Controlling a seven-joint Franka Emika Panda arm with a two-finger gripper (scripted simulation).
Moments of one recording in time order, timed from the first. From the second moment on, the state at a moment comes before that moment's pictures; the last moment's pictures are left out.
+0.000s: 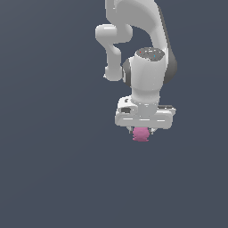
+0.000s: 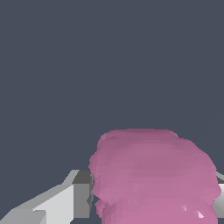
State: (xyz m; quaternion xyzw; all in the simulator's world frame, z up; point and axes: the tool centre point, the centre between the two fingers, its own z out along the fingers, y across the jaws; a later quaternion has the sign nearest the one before) arm 0.068 0.108 0.198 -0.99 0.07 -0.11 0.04
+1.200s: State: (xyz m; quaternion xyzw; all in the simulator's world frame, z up) arm 0.044 0.220 0.509 -0.94 -0.06 -0.31 0.11
